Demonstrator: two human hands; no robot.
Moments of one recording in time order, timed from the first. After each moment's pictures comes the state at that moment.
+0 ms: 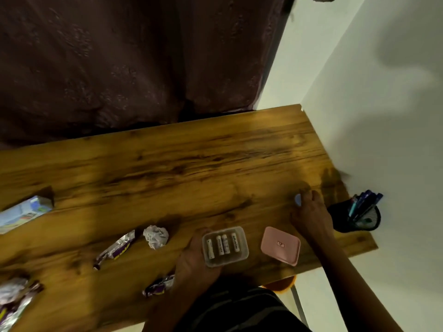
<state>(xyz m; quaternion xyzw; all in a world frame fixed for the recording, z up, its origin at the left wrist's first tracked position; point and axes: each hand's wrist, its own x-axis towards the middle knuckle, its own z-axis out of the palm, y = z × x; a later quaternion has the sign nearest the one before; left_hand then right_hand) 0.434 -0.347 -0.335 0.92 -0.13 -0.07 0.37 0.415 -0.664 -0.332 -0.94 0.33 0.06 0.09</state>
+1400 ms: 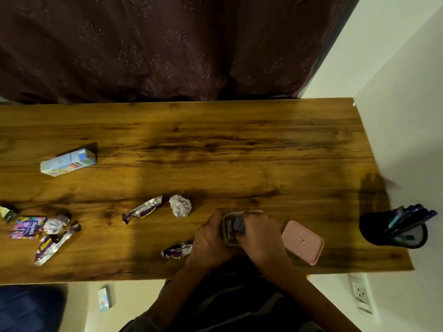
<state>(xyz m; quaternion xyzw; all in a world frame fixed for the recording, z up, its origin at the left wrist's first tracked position) 0.431 -0.338 -0.343 0.88 -0.05 -0.19 0.43 0.432 -0.485 -0.286 -0.96 0.07 0.19 0.18</state>
